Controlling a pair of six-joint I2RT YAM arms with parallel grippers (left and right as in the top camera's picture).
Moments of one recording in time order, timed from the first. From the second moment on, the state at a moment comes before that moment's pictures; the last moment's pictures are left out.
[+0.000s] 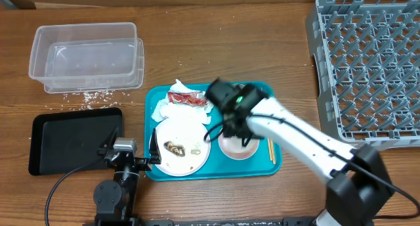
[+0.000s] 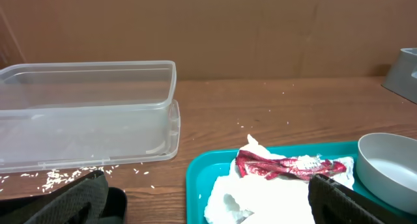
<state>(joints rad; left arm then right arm) -0.02 0.01 0.01 -0.07 0.06 -0.02 0.75 1.77 1.41 -1.20 0.15 0.82</state>
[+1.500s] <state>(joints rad) -0.02 0.02 0.01 -0.07 0.06 -0.02 -0.79 2.02 1.93 -0.92 0.09 0.51</state>
